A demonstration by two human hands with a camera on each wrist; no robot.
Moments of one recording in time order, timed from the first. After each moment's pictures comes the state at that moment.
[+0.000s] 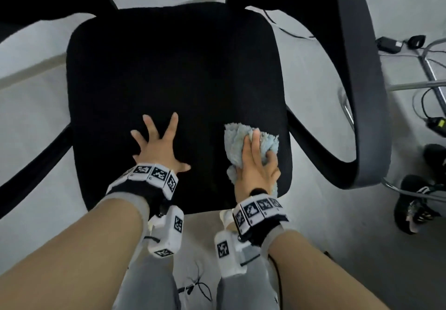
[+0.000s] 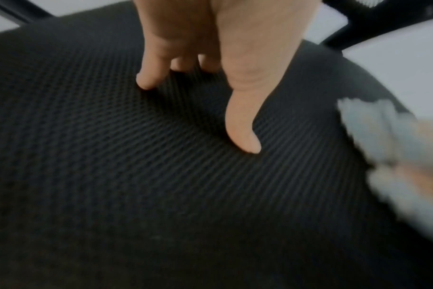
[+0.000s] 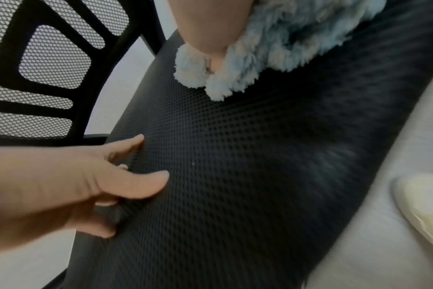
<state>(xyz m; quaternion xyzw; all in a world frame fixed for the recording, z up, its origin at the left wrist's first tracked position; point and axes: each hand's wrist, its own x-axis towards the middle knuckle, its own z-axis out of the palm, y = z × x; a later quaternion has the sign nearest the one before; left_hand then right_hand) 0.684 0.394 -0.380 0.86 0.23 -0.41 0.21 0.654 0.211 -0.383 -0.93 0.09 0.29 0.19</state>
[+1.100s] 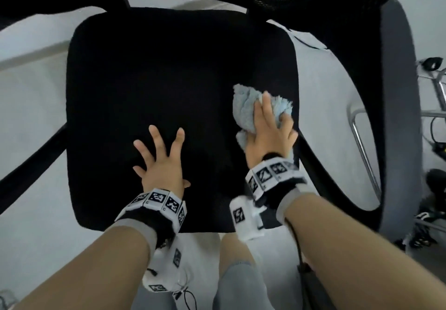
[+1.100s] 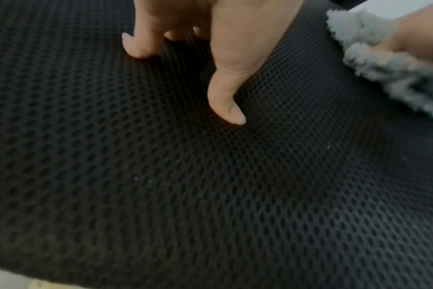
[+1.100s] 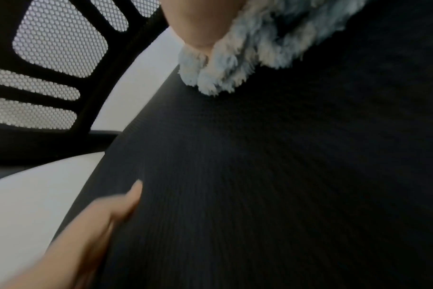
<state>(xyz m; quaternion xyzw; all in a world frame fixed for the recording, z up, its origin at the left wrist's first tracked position) 0.678 0.384 -0.406 0.87 0.24 -0.41 0.16 0.760 0.220 -0.388 -0.97 0.00 0.22 0.14</state>
